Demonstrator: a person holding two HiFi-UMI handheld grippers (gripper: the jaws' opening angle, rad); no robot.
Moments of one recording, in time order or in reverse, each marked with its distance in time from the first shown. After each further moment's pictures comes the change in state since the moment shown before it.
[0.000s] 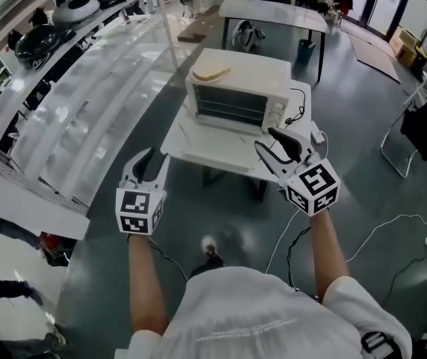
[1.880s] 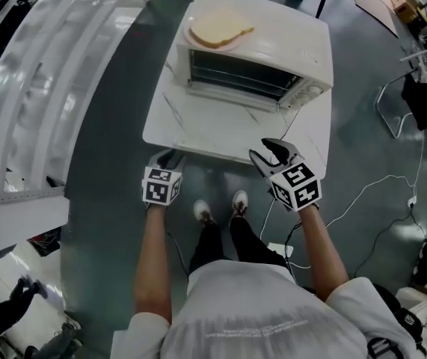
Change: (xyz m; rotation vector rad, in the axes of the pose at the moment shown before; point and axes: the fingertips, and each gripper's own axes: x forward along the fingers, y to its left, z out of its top) left arm 0.225 -0.004 -0.312 -0.306 0.515 -0.362; right arm 0.180 -0.014 -0.235 0.283 0.571 -0.010
